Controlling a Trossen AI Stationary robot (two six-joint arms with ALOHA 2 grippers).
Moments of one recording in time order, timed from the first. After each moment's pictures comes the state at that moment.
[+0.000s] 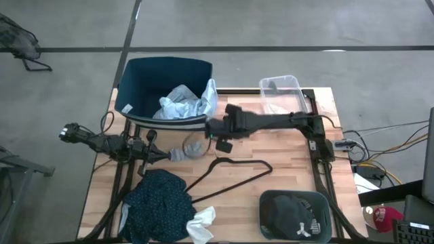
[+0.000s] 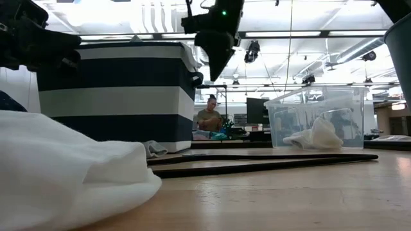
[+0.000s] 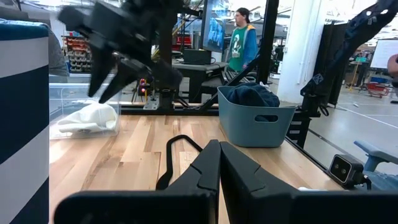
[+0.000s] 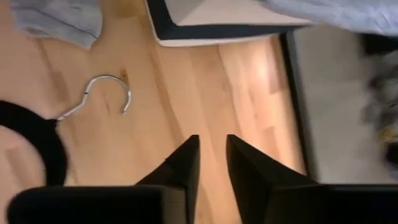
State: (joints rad) left arm -0.33 0.05 0.01 0.05 -0.20 -0.06; right arm 0.01 2.08 1.99 -1.22 0.52 0.18
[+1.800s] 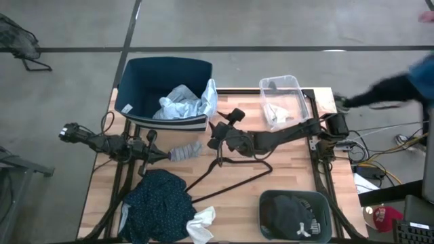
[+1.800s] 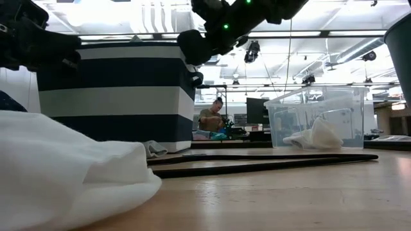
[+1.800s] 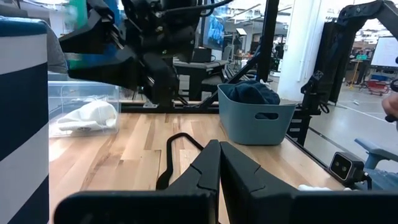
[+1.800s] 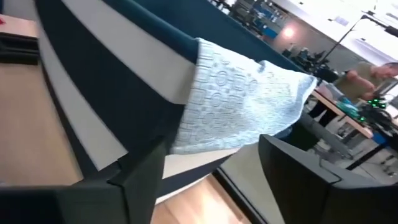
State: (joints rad) left arm -0.33 0.06 0.01 0.05 -0.20 -0.06; right arm 0.08 1.83 1.21 0.32 0.94 -0.22
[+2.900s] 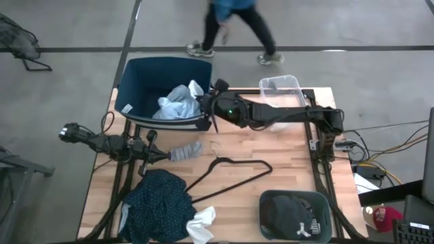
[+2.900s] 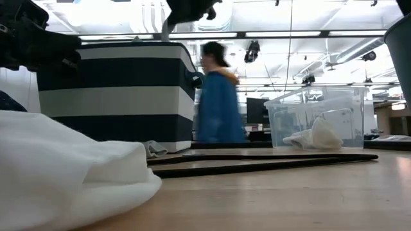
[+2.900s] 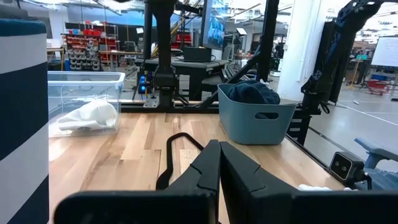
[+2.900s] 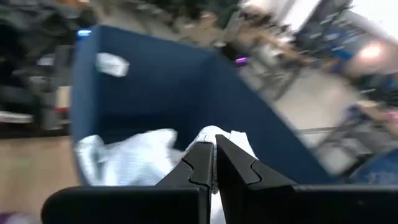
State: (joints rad) left arm -0.33 0.06 0.01 0.05 -0.20 -0.06; right arm -0.08 1.87 1.70 -0.06 0.47 -0.26
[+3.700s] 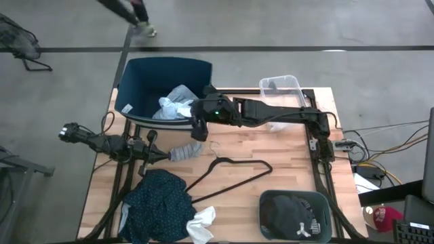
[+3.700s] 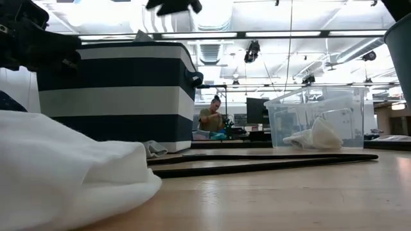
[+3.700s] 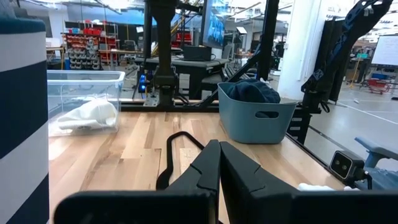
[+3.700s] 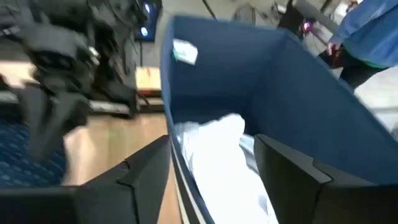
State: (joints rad) left arm -0.33 0.06 0.01 0.05 -0.20 -0.06; right arm -0.04 2.02 2.10 -0.53 0.30 -0.09
